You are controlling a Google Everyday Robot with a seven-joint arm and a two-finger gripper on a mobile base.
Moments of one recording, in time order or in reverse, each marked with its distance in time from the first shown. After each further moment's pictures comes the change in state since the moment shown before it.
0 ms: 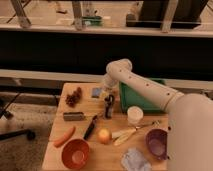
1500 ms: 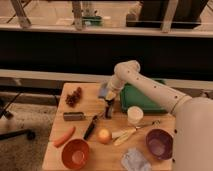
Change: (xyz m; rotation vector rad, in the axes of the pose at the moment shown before) arm 0.042 0.004 -0.002 -0.005 0.018 0.041
